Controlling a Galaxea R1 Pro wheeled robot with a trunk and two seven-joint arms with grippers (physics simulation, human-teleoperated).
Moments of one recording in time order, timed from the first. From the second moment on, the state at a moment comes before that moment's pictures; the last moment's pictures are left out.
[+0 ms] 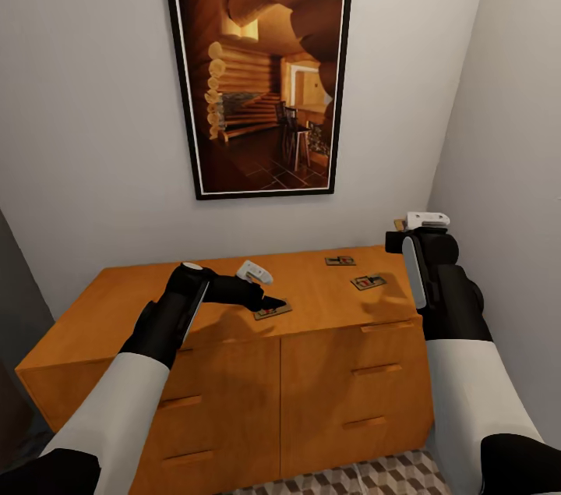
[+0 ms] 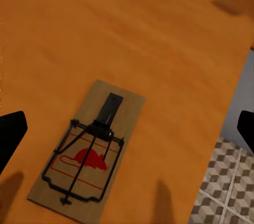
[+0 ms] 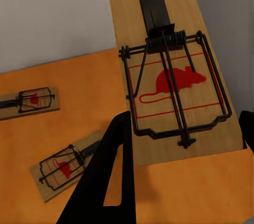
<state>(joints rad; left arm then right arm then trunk) -0.84 -0.09 -0.10 -1.04 -0.37 0.75 -0.96 -0.91 0.02 -0.07 -1.33 0.04 1.04 -0.25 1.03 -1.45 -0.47</state>
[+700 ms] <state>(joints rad) -0.84 -0.09 -0.10 -1.05 -0.37 0.75 -0.96 -0.91 0.02 -0.07 -1.32 0.04 1.04 -0.25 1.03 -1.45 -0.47</state>
